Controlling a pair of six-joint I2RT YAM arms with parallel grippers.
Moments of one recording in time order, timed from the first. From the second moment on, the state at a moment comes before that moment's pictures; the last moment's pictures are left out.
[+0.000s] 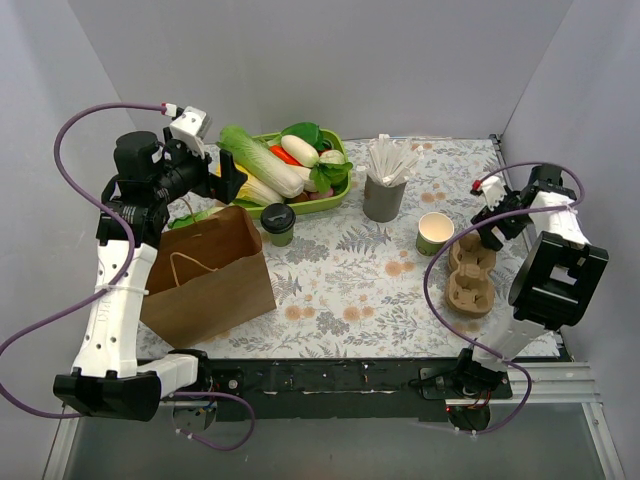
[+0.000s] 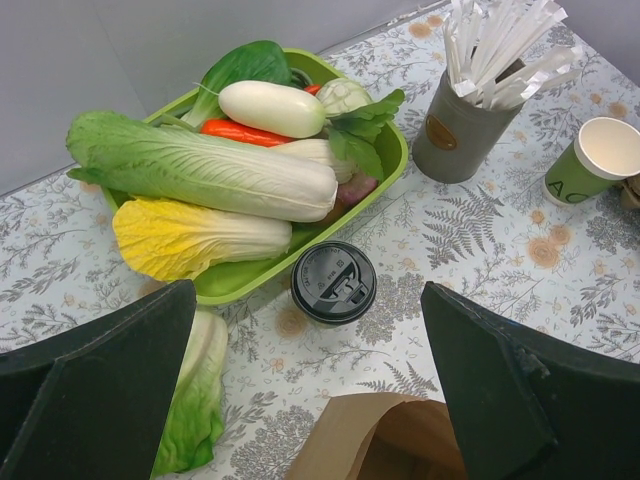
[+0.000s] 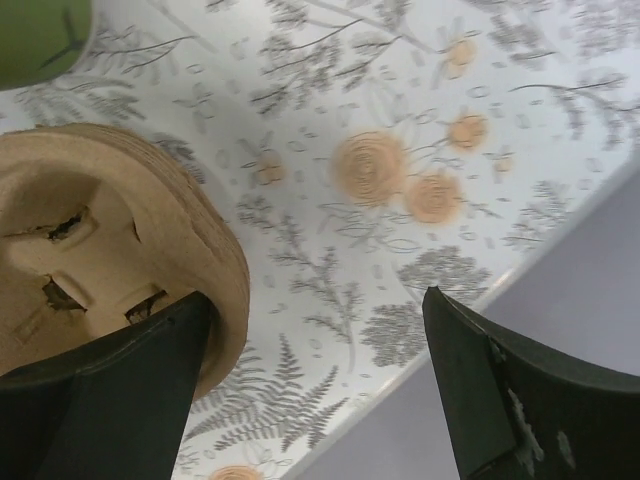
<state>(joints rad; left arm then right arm) -0.09 1.16 1.46 -0.60 0.46 0.10 -0.36 1.71 1.27 -0.81 -0.39 -1.13</state>
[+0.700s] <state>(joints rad) -0.09 1.18 1.47 -0.58 0.47 0.08 -0.36 1.69 1.46 -0.74 -0.39 -0.73</state>
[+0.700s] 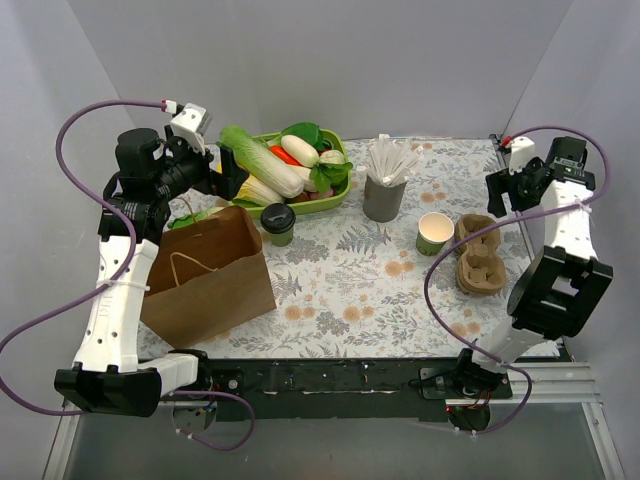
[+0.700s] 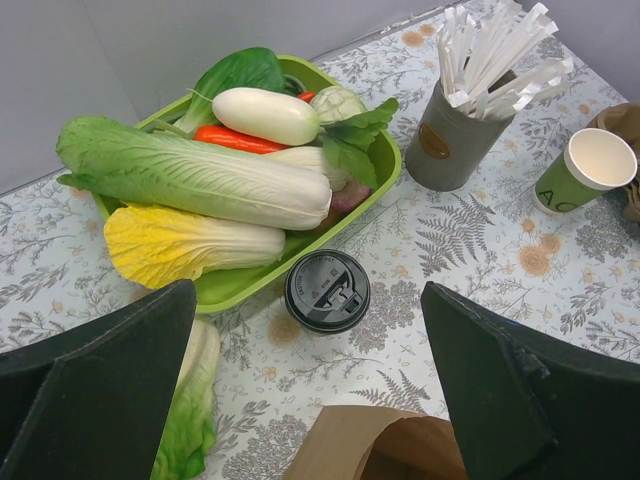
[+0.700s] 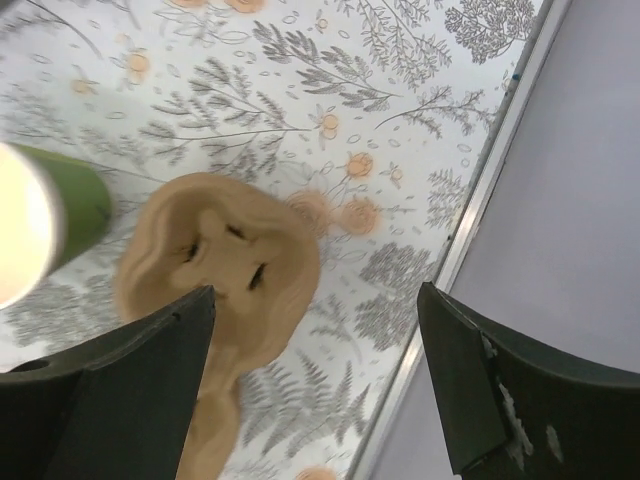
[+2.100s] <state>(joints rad) -0.09 1.17 1.45 -0.55 0.49 0.05 -0.32 1.64 1.28 -0.95 -0.32 -0.46</state>
